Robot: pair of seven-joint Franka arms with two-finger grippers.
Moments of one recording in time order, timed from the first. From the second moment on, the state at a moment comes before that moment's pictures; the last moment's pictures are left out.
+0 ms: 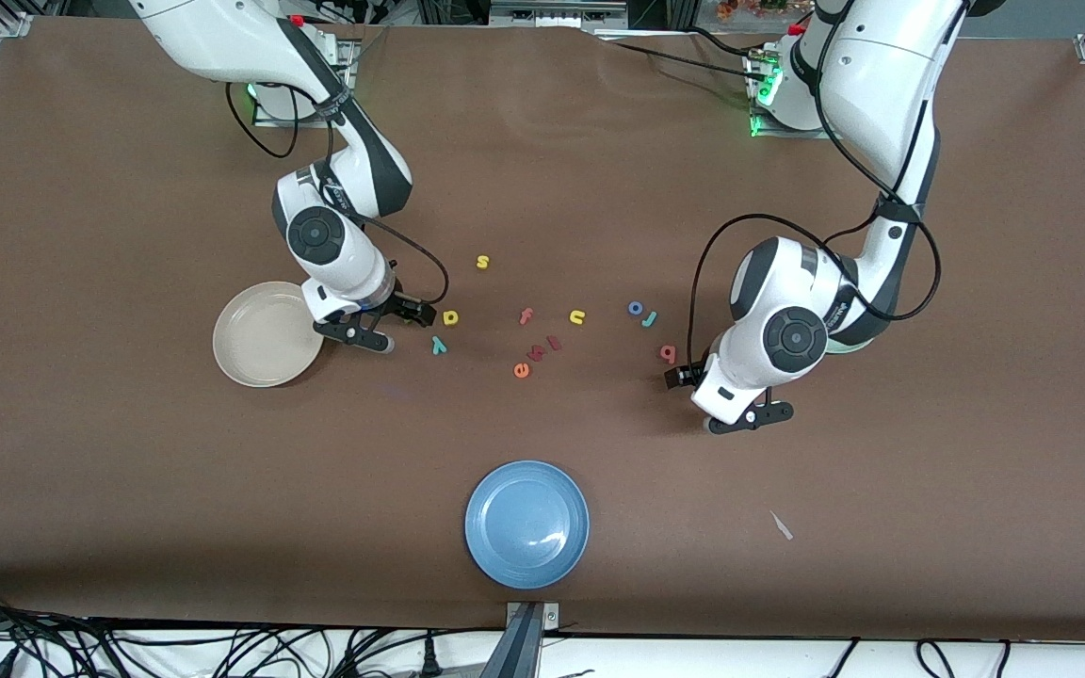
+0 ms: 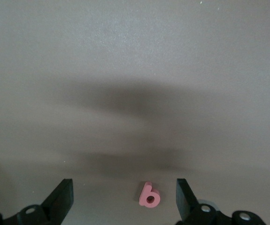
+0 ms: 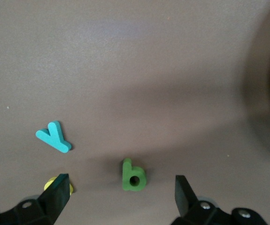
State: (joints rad) left arm -0.38 0.66 0.03 -1.59 -0.15 2.12 -0.50; right arm 0.35 0.45 0.13 -2.09 0.02 2.52 0.75
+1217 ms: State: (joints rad) left arm -0.40 0.69 -0.01 -1.65 -0.15 2.12 -0.52; right arm 0.35 0.47 0.14 -2.17 0.02 2.63 0.75
